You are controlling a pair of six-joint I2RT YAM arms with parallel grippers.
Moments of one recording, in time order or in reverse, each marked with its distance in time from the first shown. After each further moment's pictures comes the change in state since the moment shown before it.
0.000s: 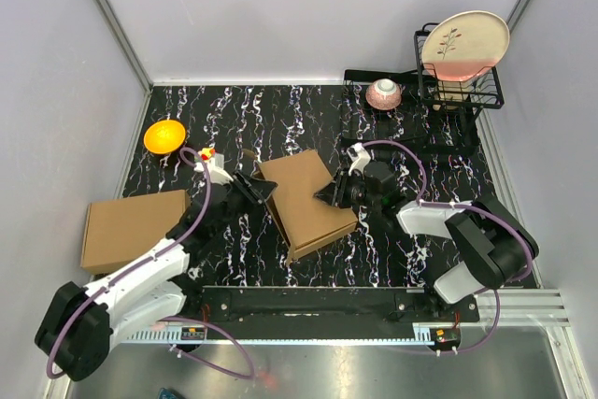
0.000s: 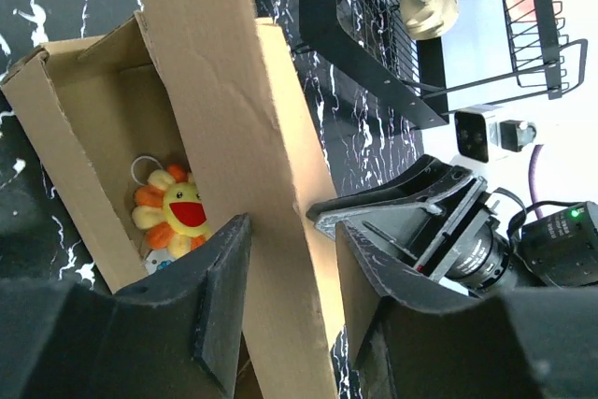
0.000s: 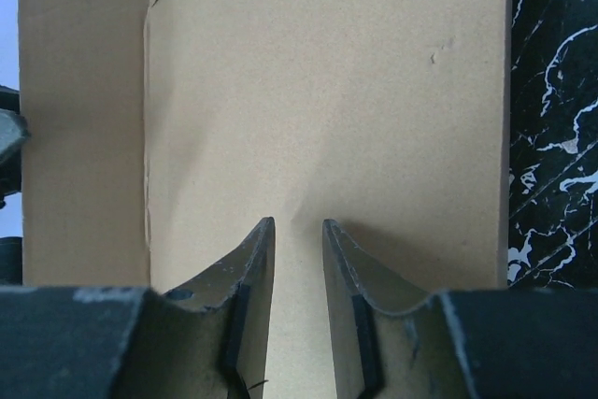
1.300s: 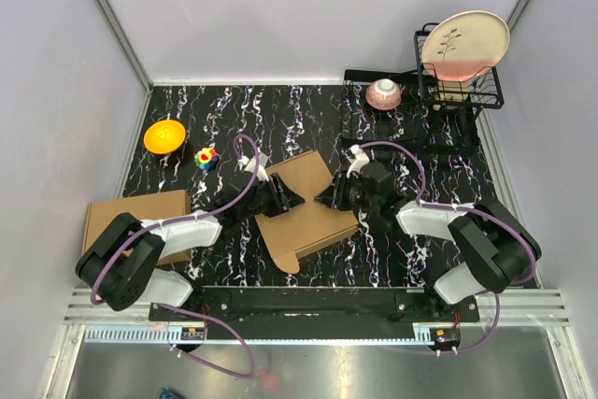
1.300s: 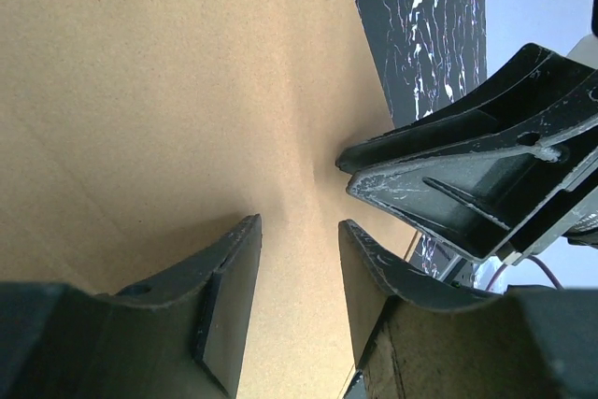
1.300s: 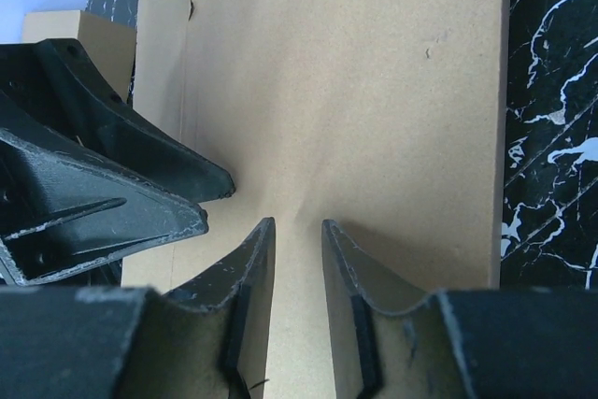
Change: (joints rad) left arm -0.033 0.469 0.139 0.116 0.270 0.106; right arm 0.021 -0.023 0.016 -0.095 0.050 -0.024
